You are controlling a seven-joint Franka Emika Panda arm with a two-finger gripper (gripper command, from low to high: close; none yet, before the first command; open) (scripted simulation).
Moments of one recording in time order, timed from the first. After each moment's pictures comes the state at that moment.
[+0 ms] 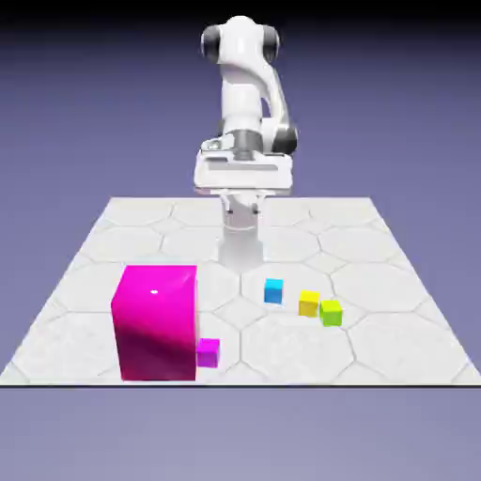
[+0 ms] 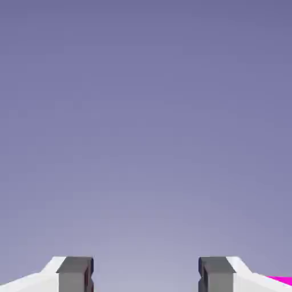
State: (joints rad) arm 0.01 -0.53 0.04 -2.81 -0.03 2.99 0.74
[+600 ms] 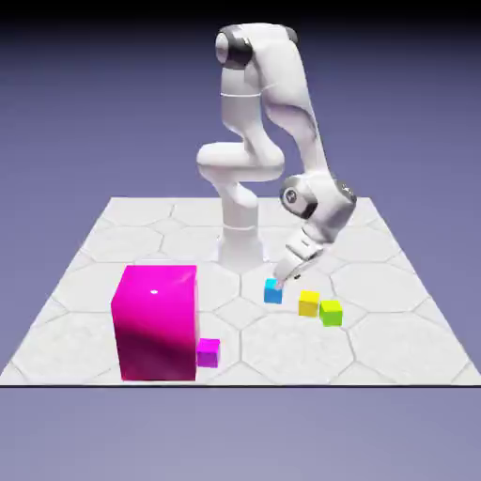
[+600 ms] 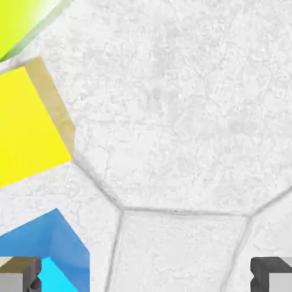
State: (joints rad) arm -0.09 0.04 0.70 -2.75 -0.51 2.25 0.73
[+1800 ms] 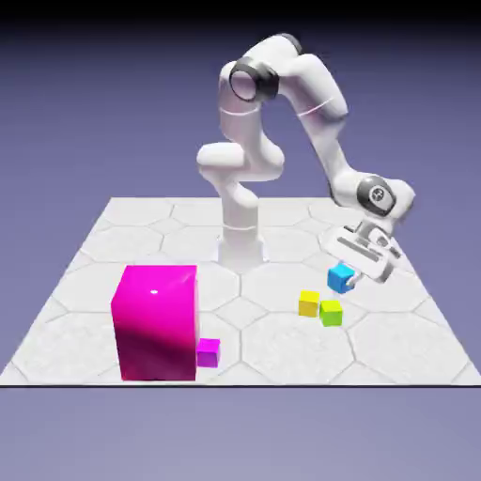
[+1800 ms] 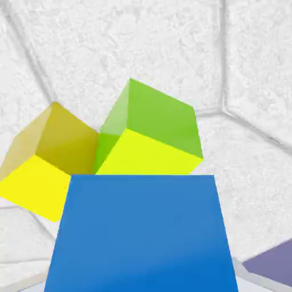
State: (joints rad) arm -0.03 0.44 0.93 -2.48 -1.20 1.91 0.48
